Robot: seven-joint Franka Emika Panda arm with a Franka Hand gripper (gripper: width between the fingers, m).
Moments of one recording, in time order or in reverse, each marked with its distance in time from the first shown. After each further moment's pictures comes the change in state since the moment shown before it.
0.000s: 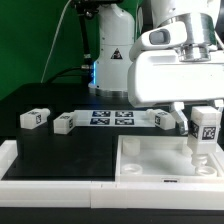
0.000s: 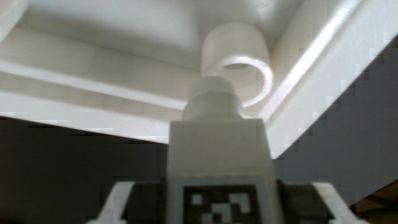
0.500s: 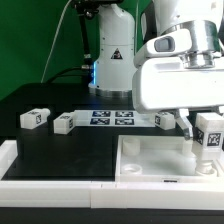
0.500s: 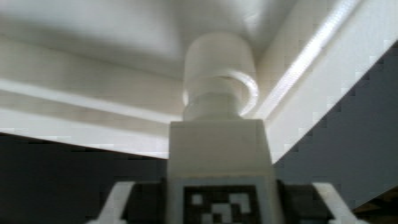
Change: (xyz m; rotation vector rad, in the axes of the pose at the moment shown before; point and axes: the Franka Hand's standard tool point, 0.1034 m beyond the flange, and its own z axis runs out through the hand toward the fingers) arm -0.001 -0.006 0.009 0.003 0.011 -0.006
